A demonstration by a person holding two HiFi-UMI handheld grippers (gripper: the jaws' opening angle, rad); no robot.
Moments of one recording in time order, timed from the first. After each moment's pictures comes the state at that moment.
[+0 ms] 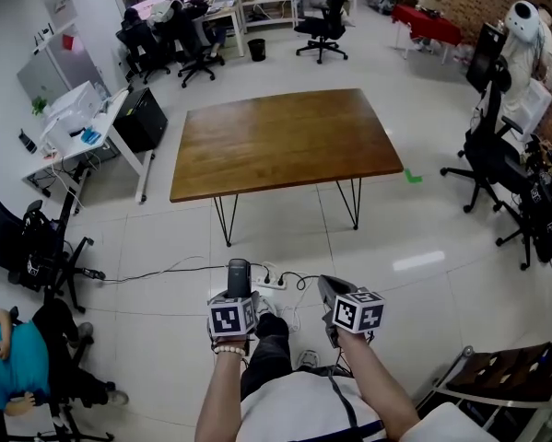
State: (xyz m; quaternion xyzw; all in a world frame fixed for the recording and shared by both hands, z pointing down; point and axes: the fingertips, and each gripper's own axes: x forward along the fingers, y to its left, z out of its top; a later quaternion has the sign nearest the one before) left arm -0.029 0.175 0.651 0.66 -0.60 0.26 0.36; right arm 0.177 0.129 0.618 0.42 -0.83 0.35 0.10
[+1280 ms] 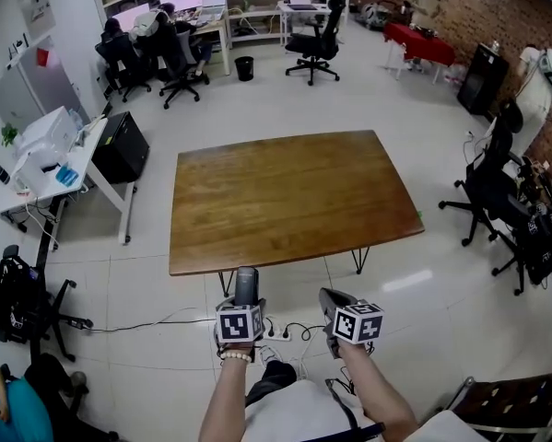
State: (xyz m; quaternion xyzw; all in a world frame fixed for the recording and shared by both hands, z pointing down) left arm -0.105 -0.067 0.652 0.70 -0.56 0.26 0.36; right arm 0.087 -0.087 0.615 0.46 -0.81 0.34 0.12
